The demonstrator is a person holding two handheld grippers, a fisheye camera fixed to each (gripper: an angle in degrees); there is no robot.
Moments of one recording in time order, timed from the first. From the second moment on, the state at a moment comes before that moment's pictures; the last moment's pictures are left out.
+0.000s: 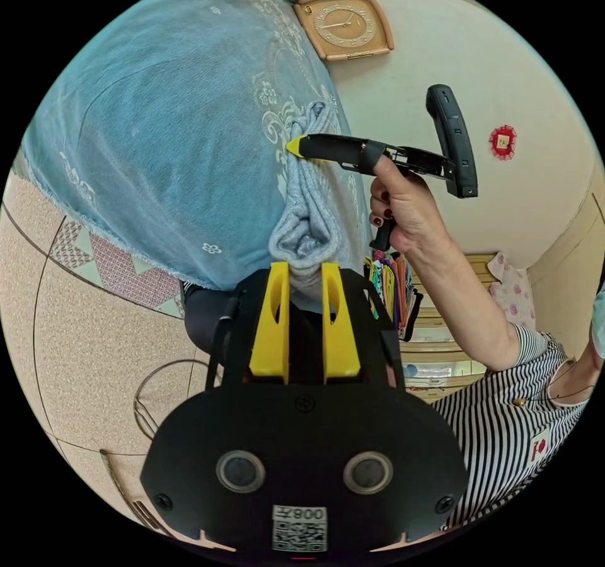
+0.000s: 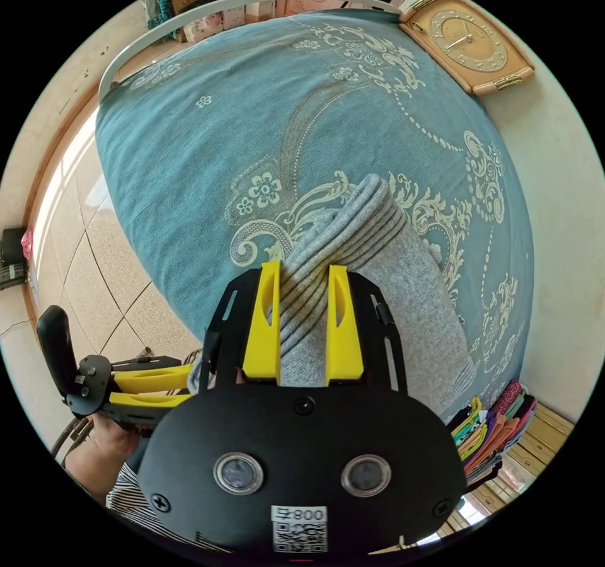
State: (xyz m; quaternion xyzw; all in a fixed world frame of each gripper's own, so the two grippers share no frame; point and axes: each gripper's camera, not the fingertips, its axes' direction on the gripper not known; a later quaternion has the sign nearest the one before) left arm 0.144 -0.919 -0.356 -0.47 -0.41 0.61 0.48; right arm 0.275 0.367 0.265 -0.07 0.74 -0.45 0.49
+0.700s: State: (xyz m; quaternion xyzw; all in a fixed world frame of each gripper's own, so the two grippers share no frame) left arm 0.073 -0.814 -0.381 -0.50 -0.36 0.71 0.33; right arm 0.257 0.299 0.152 -0.12 0.60 -0.43 0.66
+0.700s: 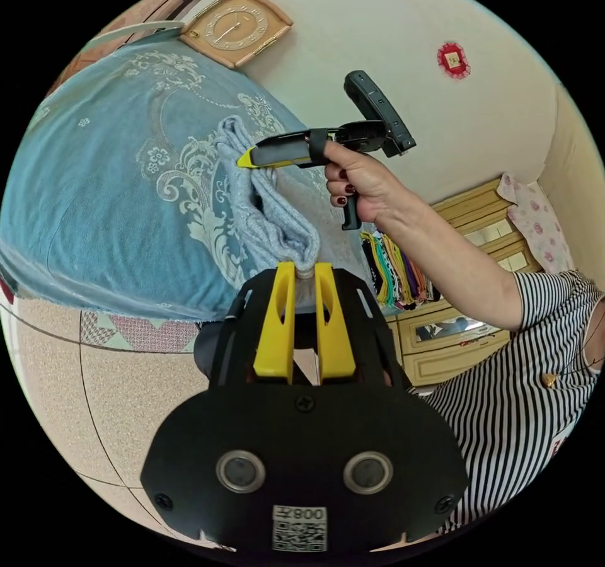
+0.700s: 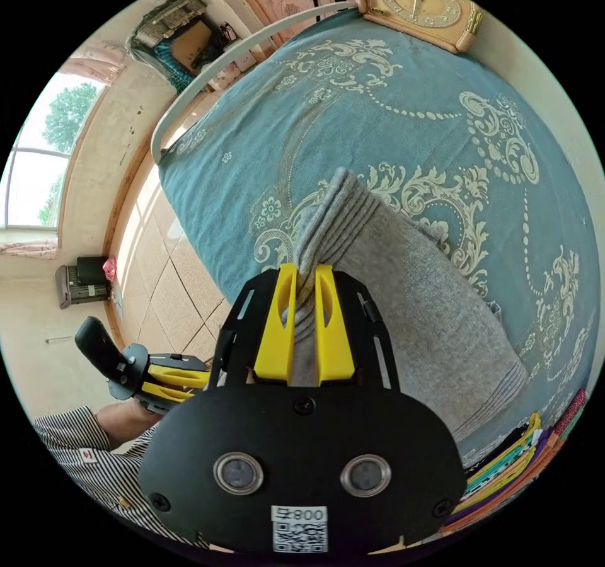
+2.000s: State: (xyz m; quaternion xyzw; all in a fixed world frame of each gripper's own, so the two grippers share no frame) left arm -0.301 -0.621 -0.383 -0.64 -0.44 0.62 0.02; right arm 0.493 0.089 -0.361 -0.01 0.27 -0.31 0.91
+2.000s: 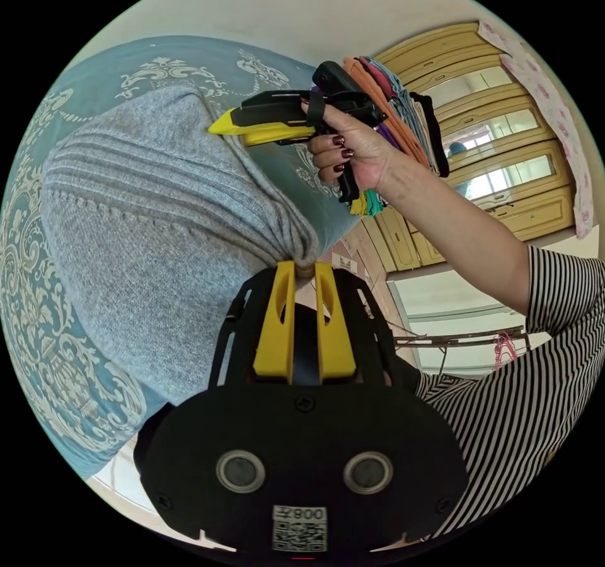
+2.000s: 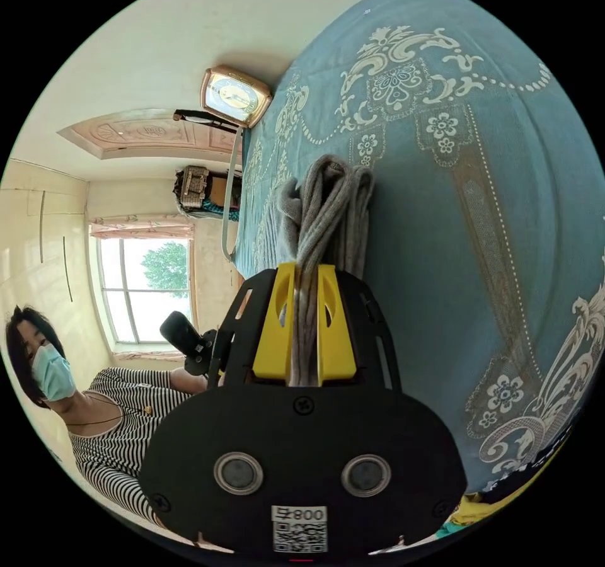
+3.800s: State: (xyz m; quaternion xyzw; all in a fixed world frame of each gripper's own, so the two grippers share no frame) left arm -0.169 -0.654 -0.368 -0.56 -0.44 0.68 0.14; right arm 0.589 0.117 -0.060 0.02 0.48 -0.38 0.79
